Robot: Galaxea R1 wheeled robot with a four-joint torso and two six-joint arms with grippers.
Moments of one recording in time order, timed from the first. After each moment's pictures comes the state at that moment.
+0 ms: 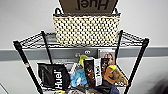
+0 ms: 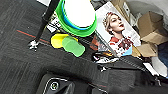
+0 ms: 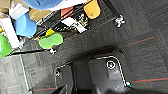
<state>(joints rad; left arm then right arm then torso) 0.98 1.96 -1.49 -0.38 0.09 -0.18 -0.98 2.23 -1.97 0.77 -0.47 -0.29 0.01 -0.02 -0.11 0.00</state>
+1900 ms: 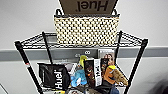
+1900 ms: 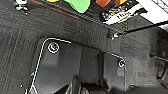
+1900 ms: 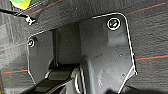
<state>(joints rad) 1.34 2.53 -2.02 -0.13 -0.05 -0.15 -1.36 2.83 -2.56 0.77 -0.20 -0.58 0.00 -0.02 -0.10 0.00</state>
